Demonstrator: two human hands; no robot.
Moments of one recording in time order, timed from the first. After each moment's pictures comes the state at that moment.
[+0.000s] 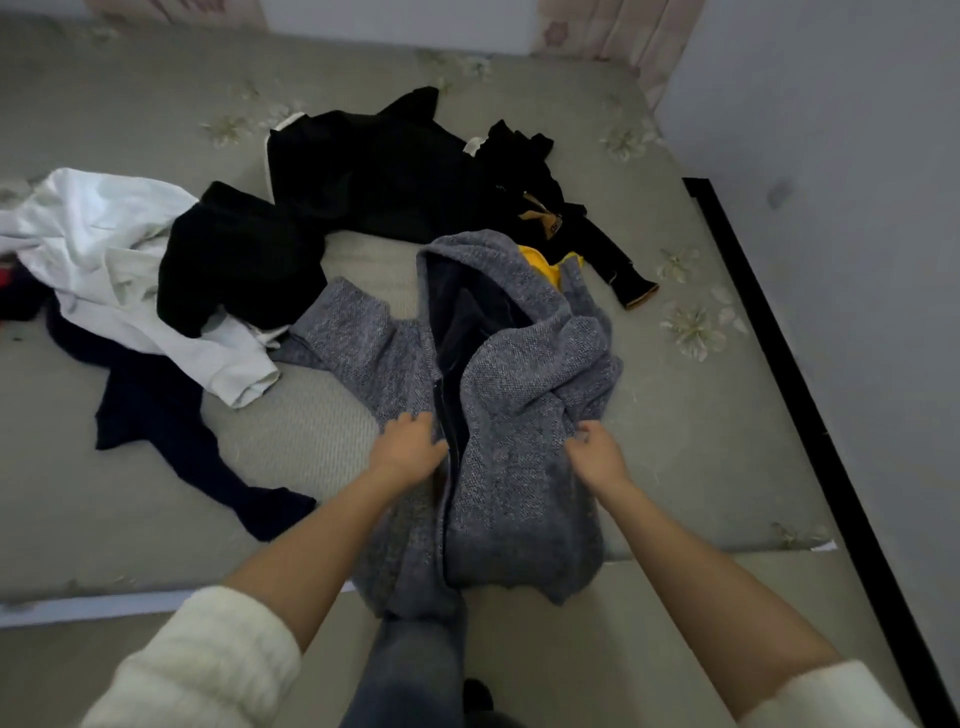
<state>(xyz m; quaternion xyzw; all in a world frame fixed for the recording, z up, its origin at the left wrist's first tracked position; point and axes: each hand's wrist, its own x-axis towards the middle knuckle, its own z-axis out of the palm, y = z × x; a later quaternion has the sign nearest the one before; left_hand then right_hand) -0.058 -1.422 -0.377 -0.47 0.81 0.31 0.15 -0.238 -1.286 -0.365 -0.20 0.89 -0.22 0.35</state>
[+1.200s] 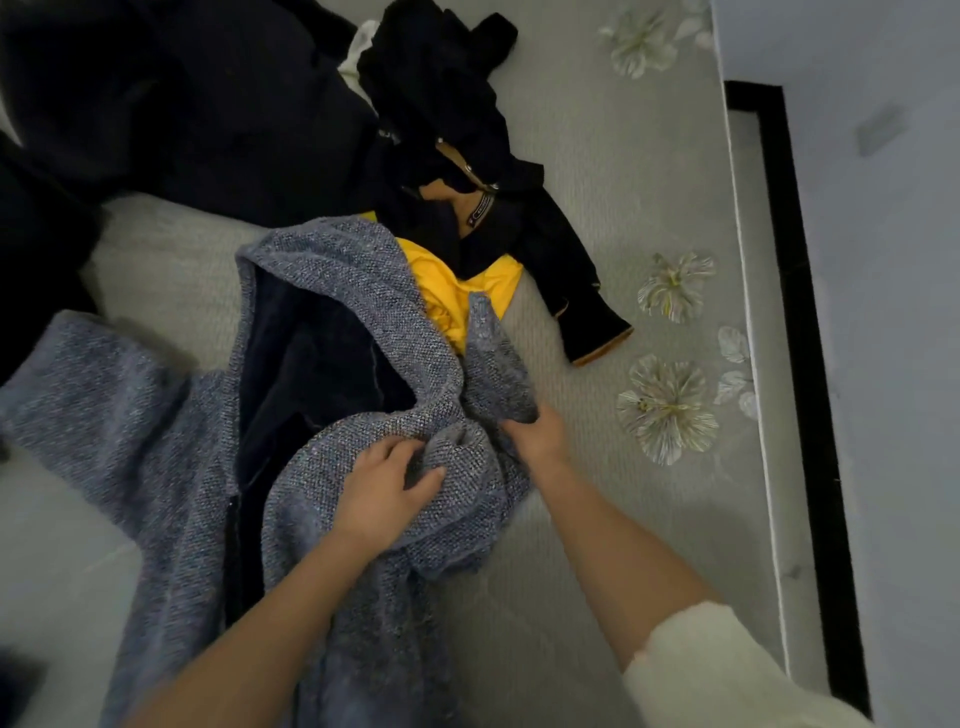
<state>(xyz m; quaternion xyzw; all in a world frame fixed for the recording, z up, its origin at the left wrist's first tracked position) -0.348 -1.483 -0.467 -0.52 0.75 0.39 0.13 -0.532 -1.440 -0.545 -0.11 0.86 -0.26 0.43</state>
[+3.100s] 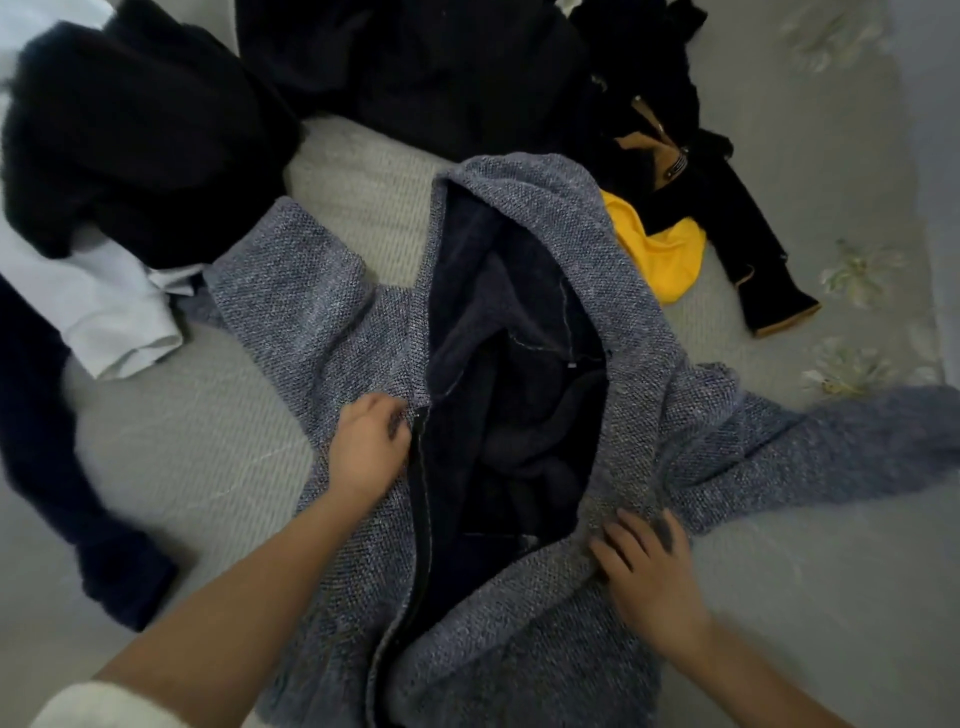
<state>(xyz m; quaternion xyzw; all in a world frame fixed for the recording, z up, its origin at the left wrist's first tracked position) -0.138 -1.510 -0.539 -0.63 0.70 0.33 -0.03 -0.373 -1.288 -0.560 -0.72 0.69 0.06 0.00</state>
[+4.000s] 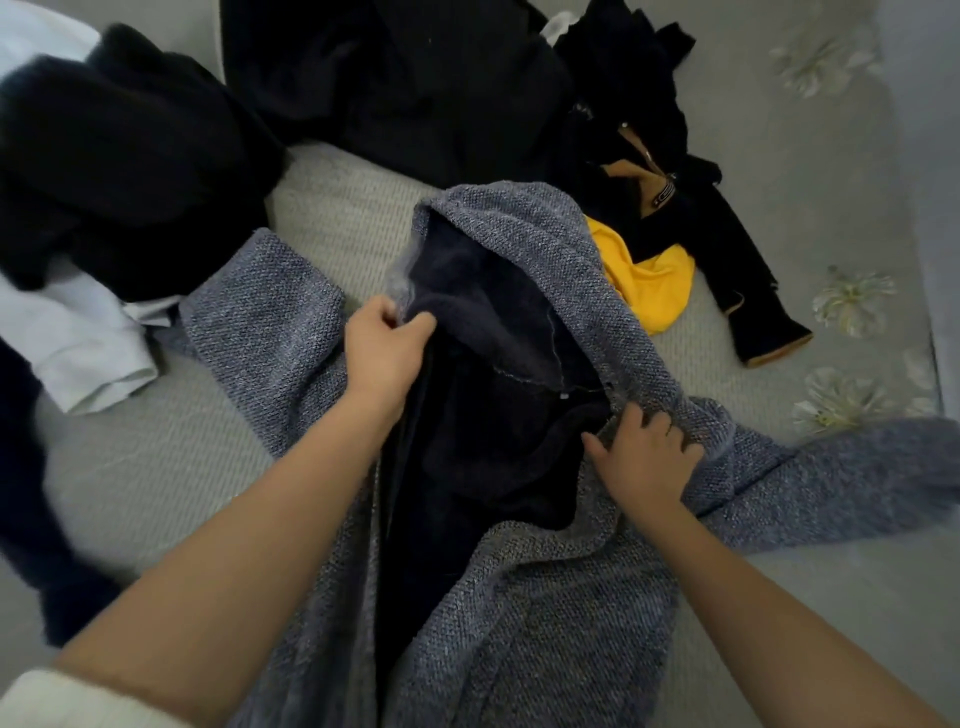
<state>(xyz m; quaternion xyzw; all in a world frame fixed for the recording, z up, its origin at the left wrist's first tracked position) -0.225 -1.590 -0.475 -0.66 0.46 0.48 -0.34 -0.407 -1.444 -0.522 -0.40 0.89 0.15 0.15</state>
